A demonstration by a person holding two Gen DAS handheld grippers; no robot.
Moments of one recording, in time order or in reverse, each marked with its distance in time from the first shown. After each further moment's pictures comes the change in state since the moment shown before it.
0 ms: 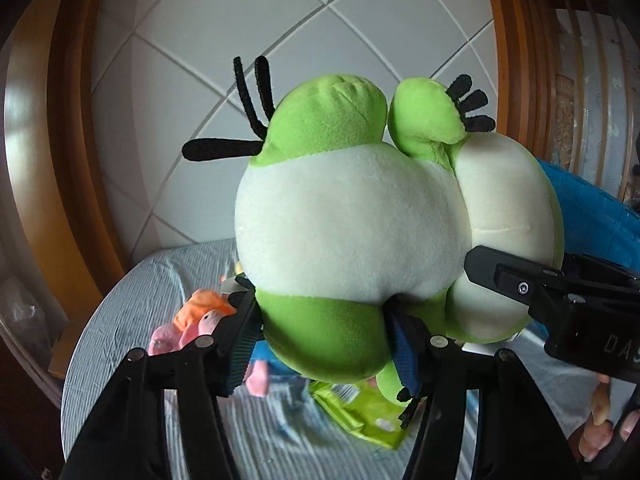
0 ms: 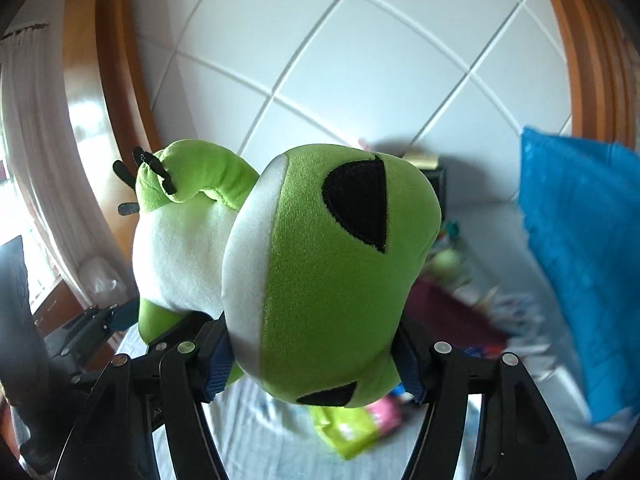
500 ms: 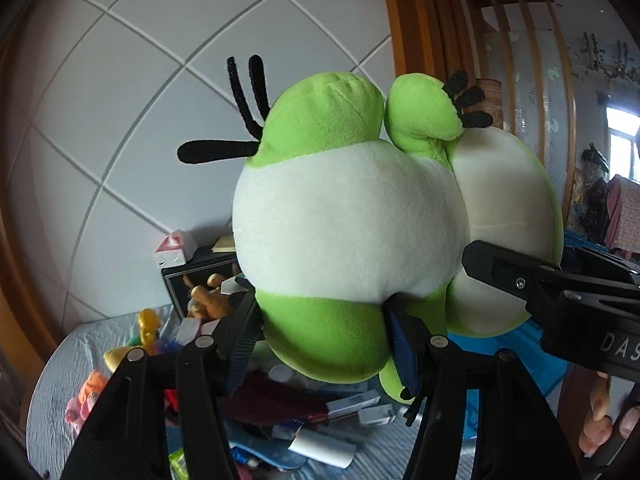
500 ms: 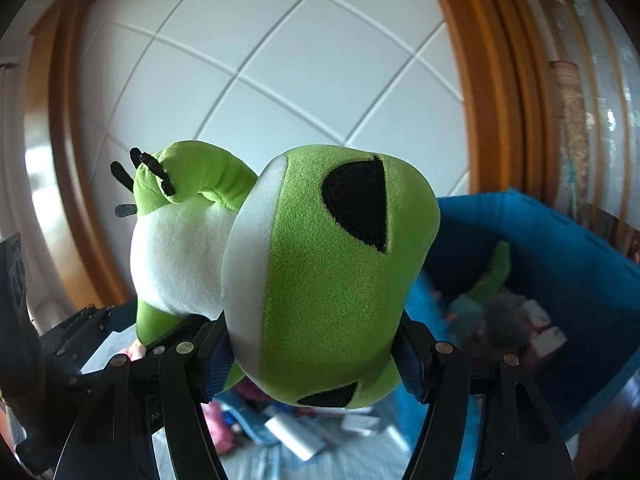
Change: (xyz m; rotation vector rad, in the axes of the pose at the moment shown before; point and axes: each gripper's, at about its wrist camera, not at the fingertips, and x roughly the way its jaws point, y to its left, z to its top) left arm 0.014 -0.259 0.096 0.135 -0.106 -0.197; right arm -0.123 -0.217 0.069 0.067 -0.151 -0.193
